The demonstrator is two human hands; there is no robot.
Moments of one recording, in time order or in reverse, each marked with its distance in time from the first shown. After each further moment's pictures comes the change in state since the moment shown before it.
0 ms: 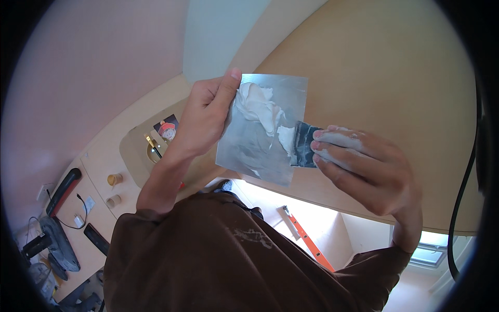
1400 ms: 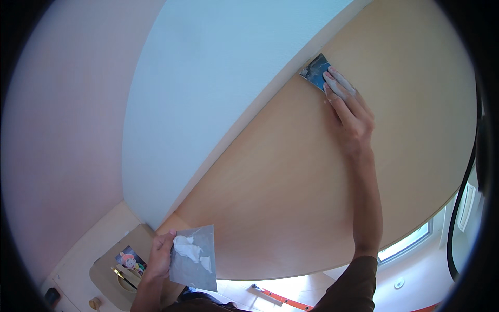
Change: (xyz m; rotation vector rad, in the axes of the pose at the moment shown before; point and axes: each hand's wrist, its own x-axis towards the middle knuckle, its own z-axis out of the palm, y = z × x) left_hand 0.027 -0.074 -0.030 -0.407 -0.066 -0.269; right_hand 0.054 0.151 -0.134 -1.200 0.432 0.059
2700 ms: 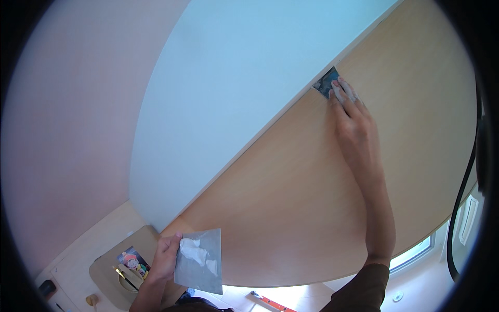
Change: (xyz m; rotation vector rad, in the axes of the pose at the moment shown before) left_hand 0.004 -0.004 -0.002 -0.019 -0.029 0.031; right_hand 0.014 -0.015 -0.006 -0.182 -0.414 0.012
